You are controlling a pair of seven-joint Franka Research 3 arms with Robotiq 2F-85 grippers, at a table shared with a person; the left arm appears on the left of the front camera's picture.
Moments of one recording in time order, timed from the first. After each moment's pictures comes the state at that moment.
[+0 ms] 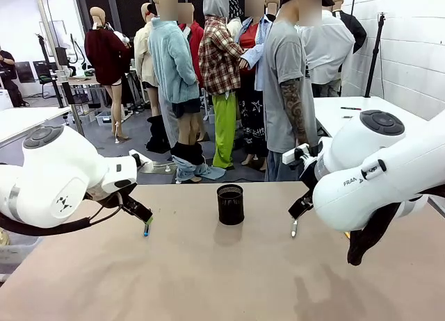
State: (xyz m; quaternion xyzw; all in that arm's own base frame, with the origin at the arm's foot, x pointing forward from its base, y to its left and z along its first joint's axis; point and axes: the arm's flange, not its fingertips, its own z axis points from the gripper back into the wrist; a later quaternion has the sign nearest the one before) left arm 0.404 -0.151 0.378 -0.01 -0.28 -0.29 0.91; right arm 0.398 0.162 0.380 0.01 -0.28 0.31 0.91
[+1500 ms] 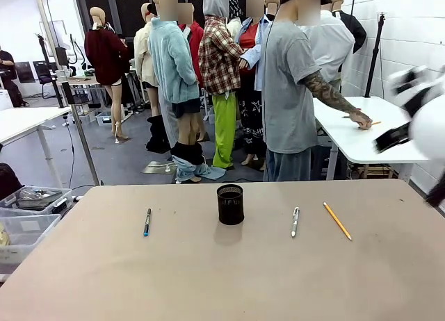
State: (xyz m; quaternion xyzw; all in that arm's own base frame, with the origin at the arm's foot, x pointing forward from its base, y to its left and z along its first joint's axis) left arm 0.342 0.117 0.555 0.15 -0.38 -0.03 0.91; right arm 0.383 0.002 0.512 -0.03 -0.38 0.16 0.91
